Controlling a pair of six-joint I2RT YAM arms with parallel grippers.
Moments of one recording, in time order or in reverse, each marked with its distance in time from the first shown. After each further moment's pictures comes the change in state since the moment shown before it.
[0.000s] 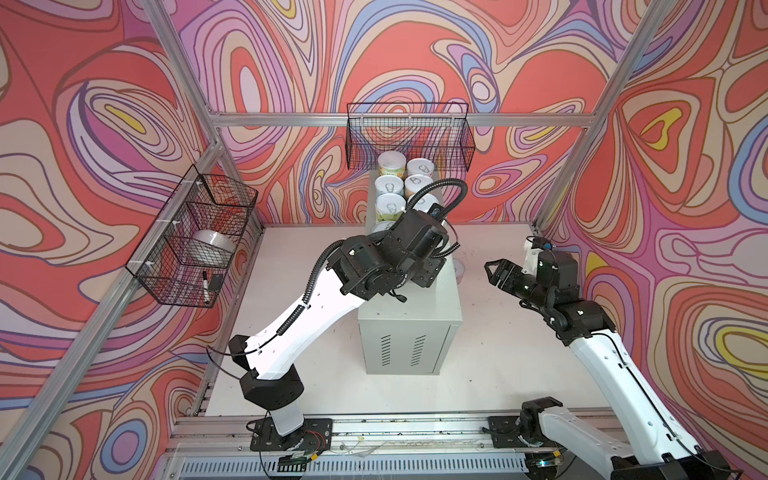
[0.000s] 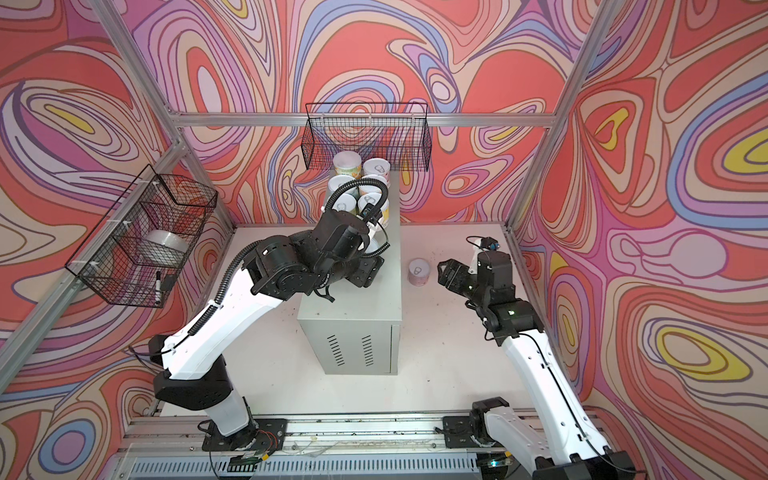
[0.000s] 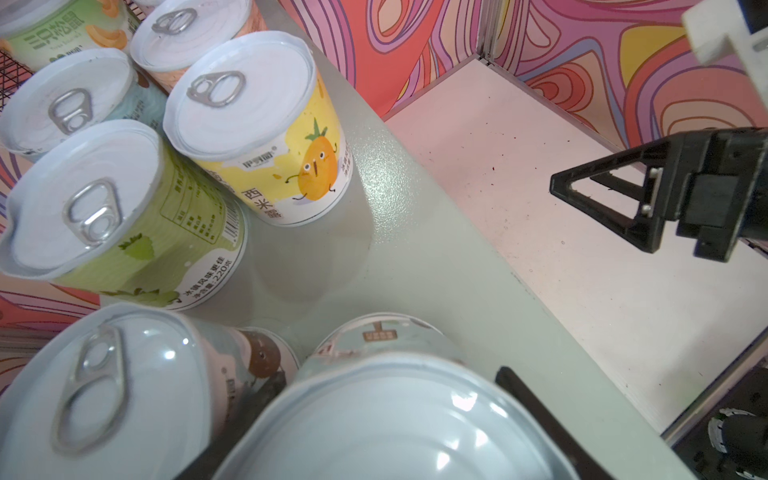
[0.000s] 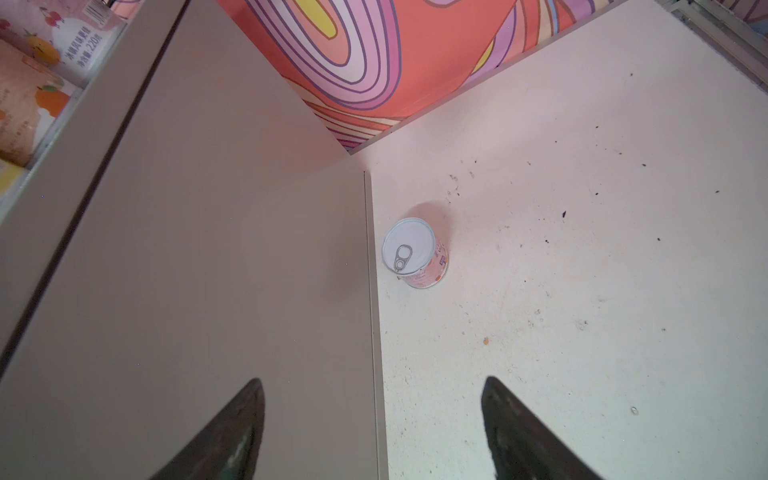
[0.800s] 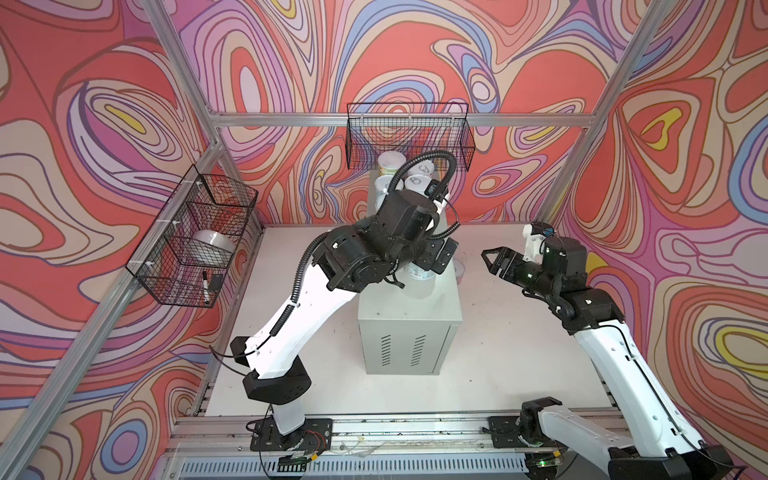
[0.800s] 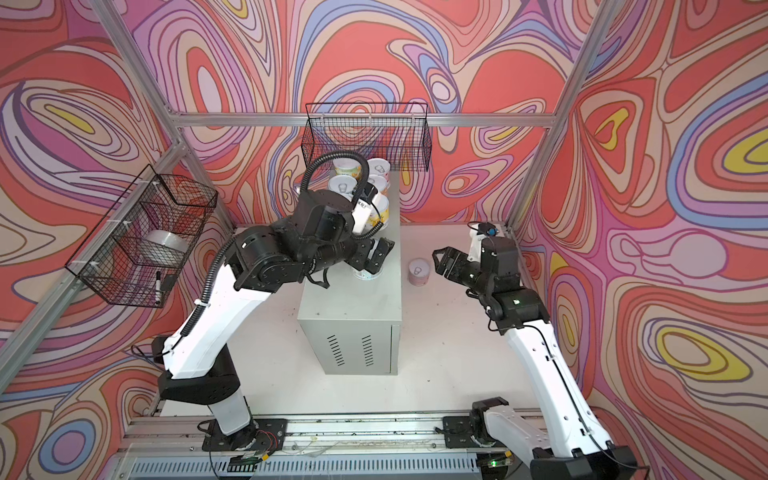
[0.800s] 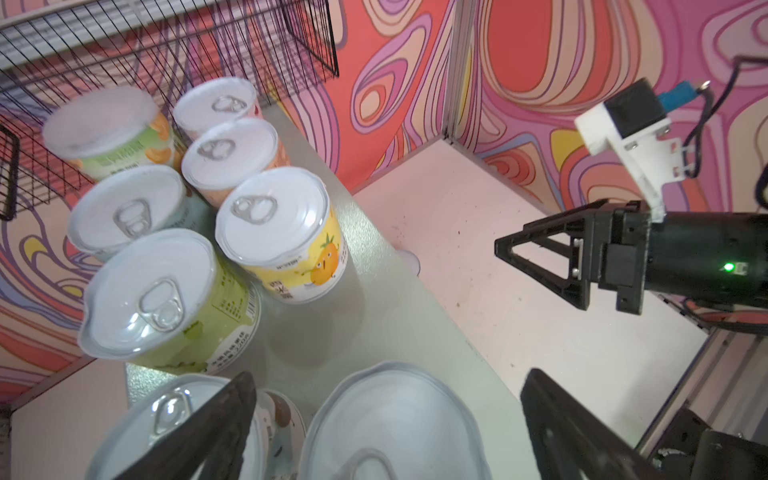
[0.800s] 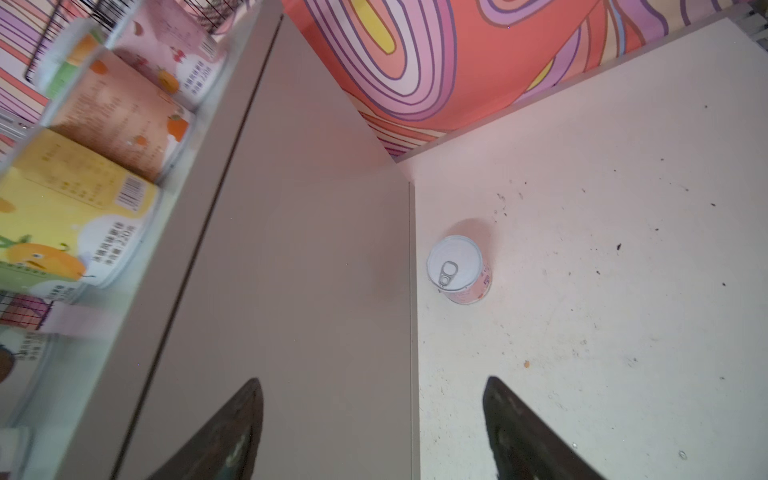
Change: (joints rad) left arm 0.023 0.047 0.232 0.046 0.085 0.046; right arm 0.000 0.060 0.183 -0.053 -0.106 -0.035
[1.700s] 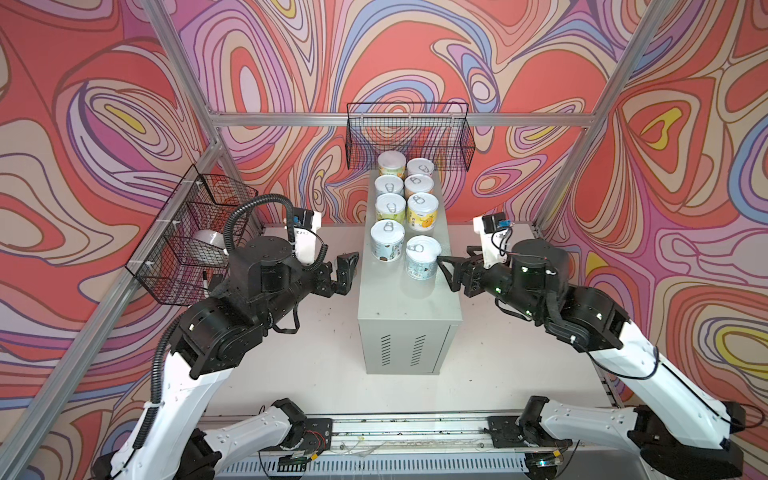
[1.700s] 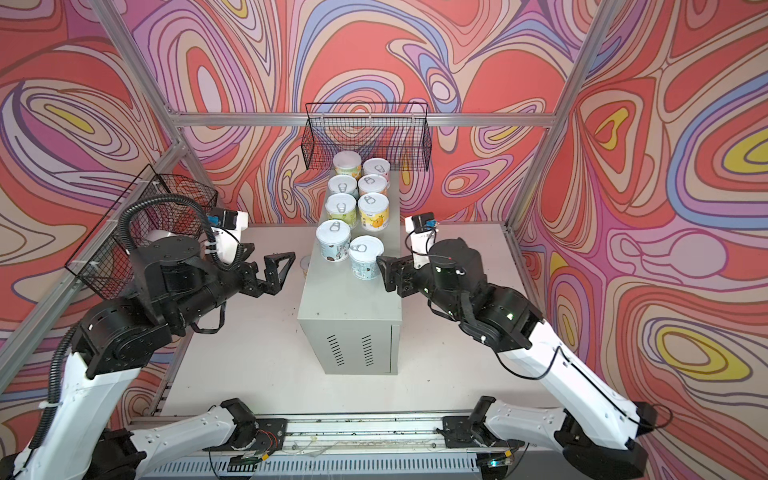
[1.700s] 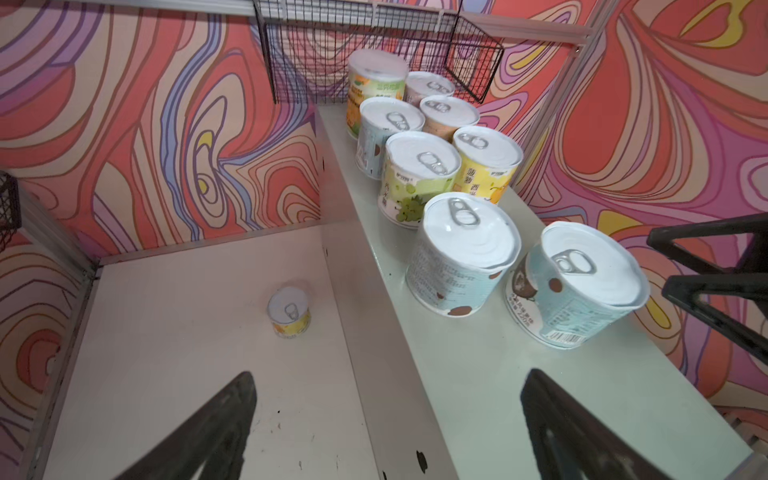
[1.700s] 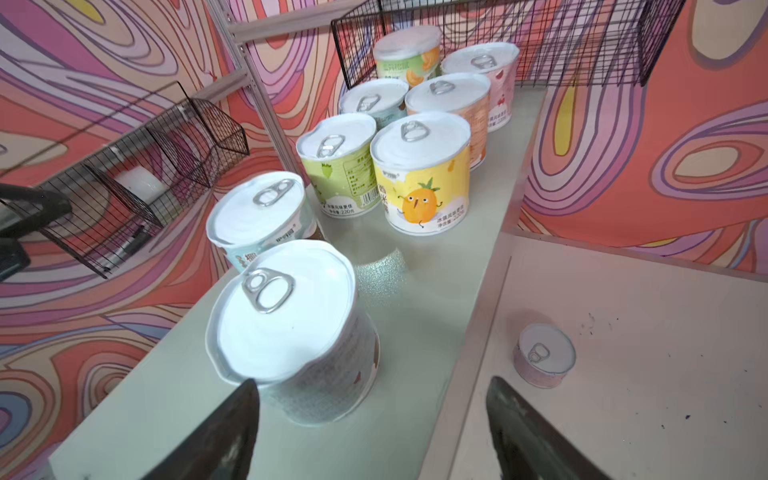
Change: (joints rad) left arm 0.343 -0.745 -0.847 0.206 0.108 -0.141; right arm 0.703 0.077 0.318 -0.124 0.507 -0.234
